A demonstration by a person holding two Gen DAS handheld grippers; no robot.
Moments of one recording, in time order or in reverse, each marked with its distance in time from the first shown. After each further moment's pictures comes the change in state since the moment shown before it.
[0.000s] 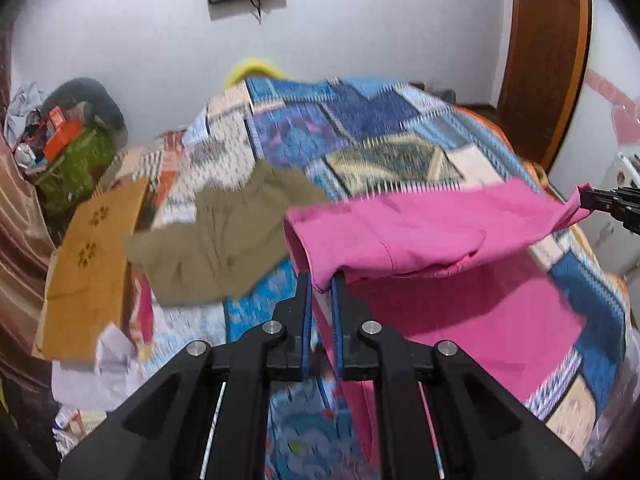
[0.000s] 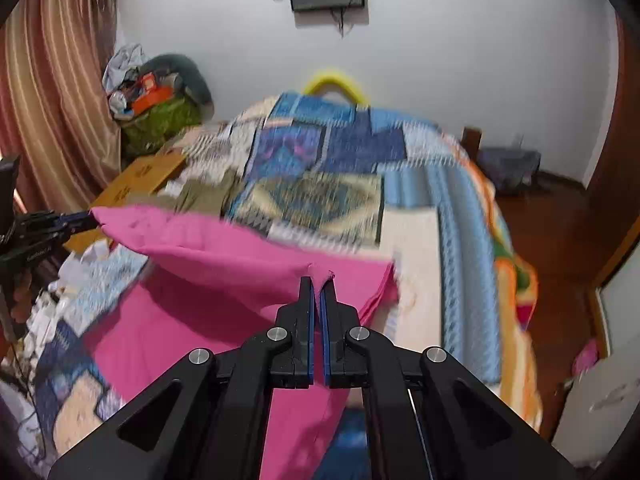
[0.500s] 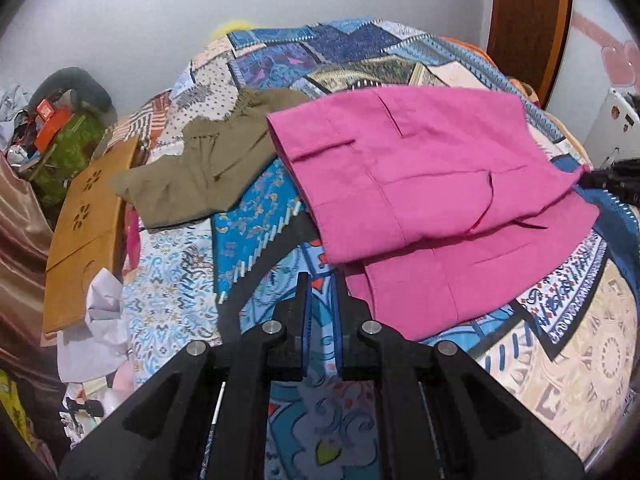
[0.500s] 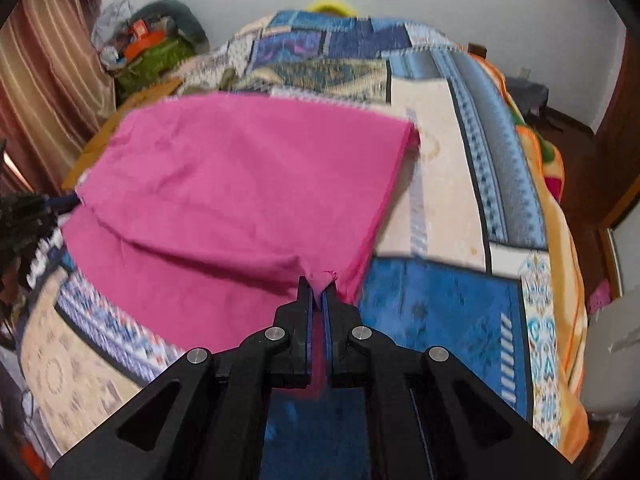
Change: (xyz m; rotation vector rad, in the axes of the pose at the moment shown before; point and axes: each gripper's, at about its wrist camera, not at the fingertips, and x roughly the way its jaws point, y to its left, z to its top) left arm 0.001 -0.012 -0.084 0.086 0.112 0.012; right arm 0.027 0.006 -0.106 0.033 0.222 0.005
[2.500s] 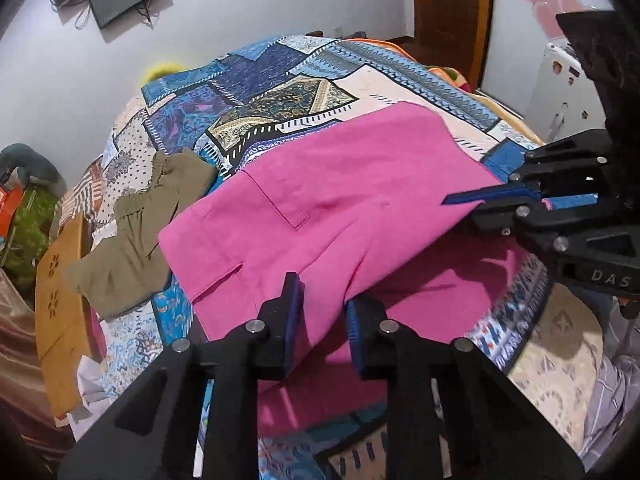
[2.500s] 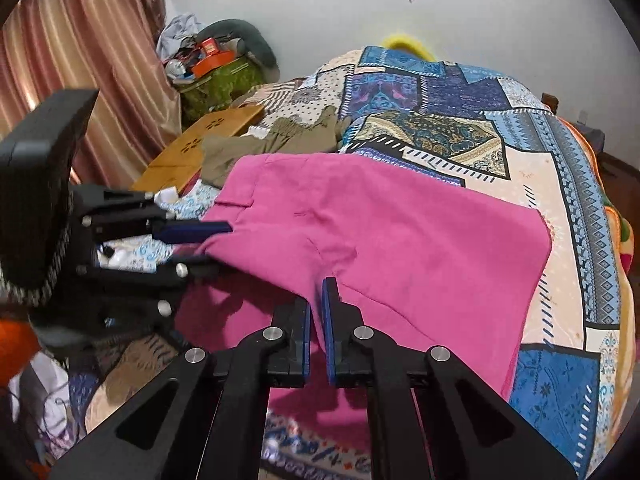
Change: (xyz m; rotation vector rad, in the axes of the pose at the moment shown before) left arm -0.001 -0.080 0.051 0.244 -0.021 -0.133; right arm 0.002 0.100 0.041 -0.106 -0.140 0.206
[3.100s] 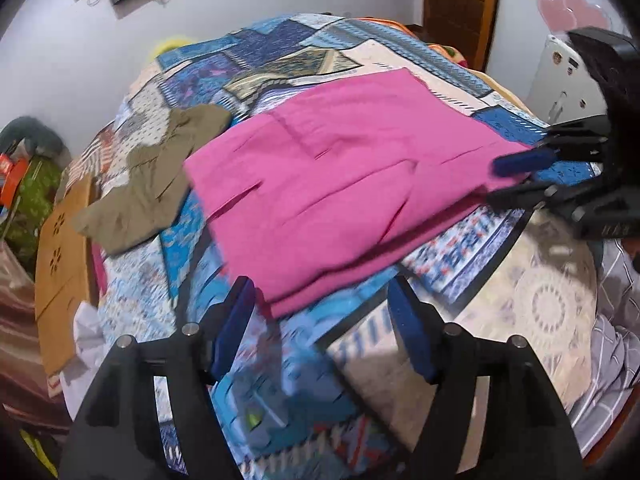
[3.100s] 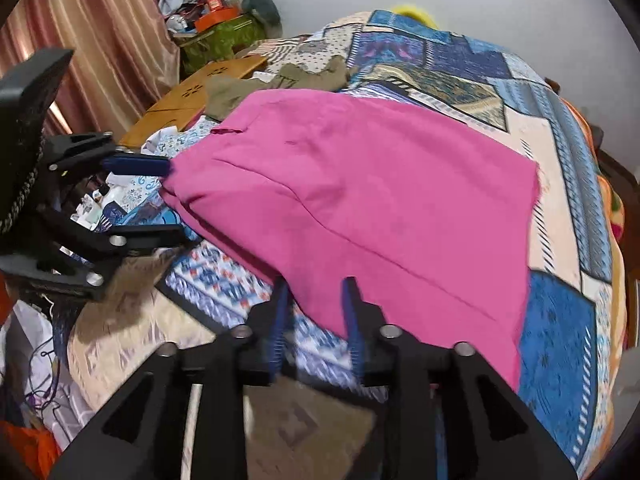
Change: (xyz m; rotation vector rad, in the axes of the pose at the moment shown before) left arm -0.029 0.010 -0.067 -0.069 0.062 0.009; right arm -0.008 0.011 -0.048 -0.041 0.136 -0.054
